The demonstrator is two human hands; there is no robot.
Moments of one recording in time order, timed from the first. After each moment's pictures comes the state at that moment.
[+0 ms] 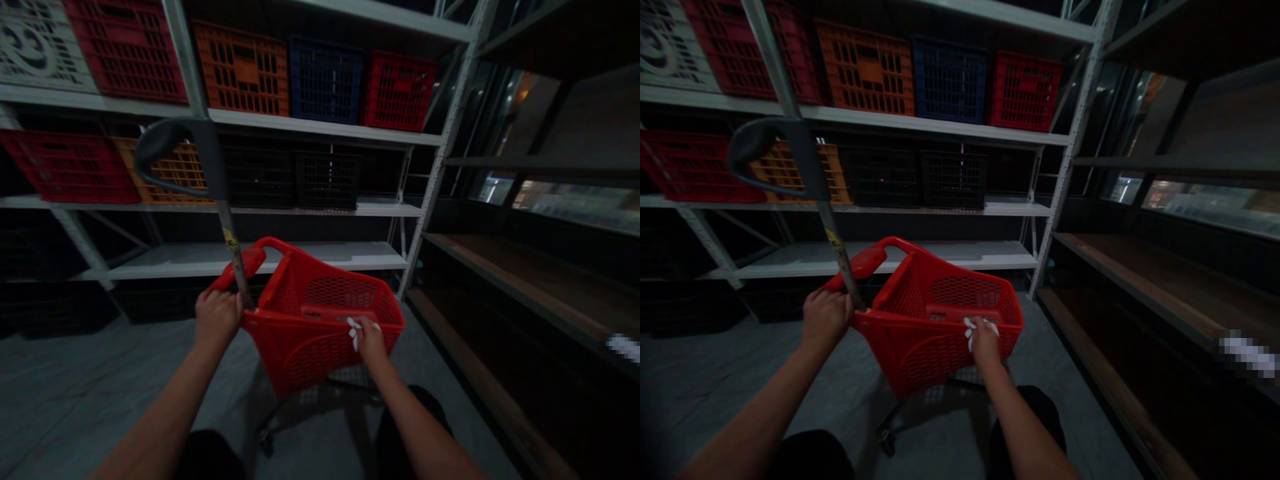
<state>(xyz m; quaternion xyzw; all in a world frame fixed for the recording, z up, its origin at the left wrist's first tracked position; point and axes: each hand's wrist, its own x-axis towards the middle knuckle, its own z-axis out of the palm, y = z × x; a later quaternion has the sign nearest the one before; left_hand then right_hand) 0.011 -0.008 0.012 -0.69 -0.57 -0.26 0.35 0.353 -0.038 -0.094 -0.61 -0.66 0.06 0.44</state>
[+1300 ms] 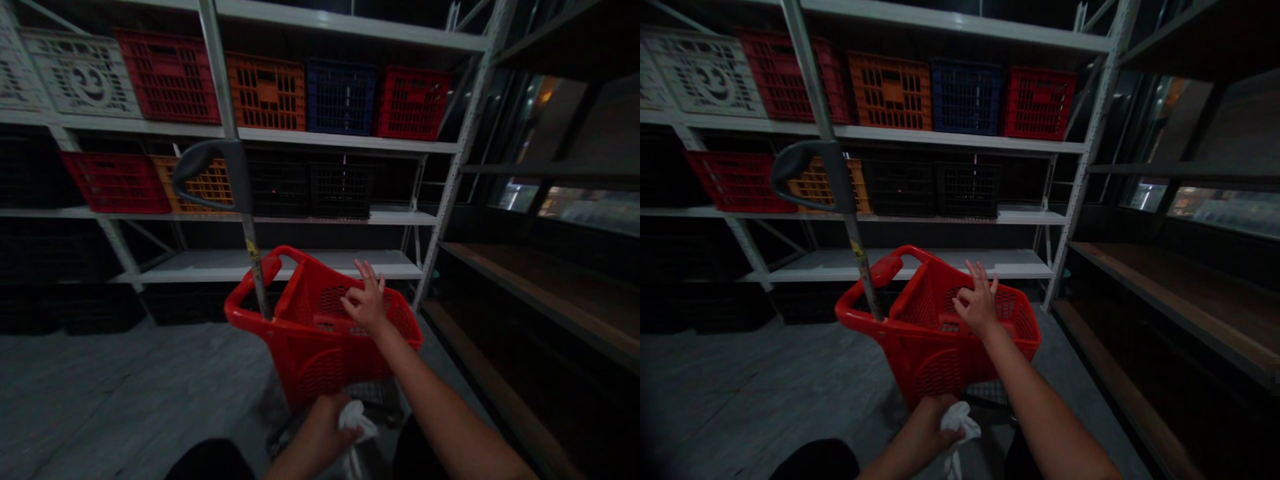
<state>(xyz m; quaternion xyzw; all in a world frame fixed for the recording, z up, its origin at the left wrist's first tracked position) 0.165 -0.136 -0.061 -0.76 -0.46 -0.21 -0.40 0.310 -0.019 0.044 -0.46 -0.75 -0.12 0.46</state>
